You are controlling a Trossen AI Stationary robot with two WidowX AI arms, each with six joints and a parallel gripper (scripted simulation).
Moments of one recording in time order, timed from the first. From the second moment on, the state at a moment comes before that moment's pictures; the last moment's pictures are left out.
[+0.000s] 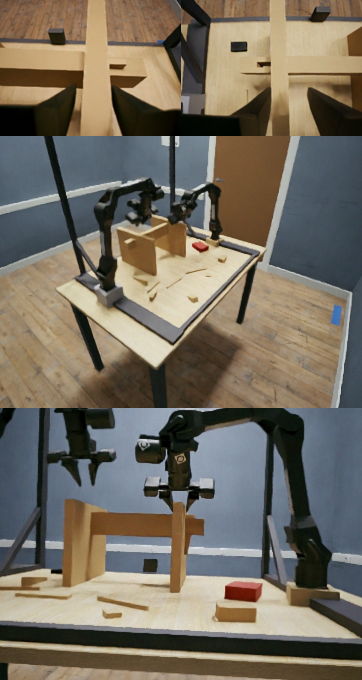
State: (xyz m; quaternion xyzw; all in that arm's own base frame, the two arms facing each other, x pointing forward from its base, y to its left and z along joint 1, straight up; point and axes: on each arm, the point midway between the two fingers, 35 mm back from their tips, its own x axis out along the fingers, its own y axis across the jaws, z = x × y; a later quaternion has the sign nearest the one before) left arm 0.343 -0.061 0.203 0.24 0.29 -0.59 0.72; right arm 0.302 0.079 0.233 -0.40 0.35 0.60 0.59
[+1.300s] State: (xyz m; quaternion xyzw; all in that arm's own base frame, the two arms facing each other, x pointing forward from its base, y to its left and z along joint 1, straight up) left arm 0.342 -0.062 0.277 0.25 0.28 -0.58 0.73; right arm 0.302 0.079 0.232 -0.40 0.35 0.60 0.59
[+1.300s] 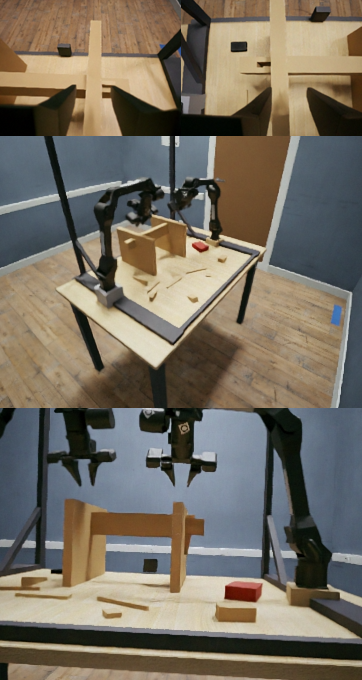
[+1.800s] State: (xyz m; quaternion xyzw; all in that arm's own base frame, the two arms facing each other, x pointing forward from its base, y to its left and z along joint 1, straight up) left arm 0.347 -0.055 0.264 0.27 0.31 -0.51 0.76; right arm 0.317 0.070 0.228 -0.40 0.36 0.51 0.67
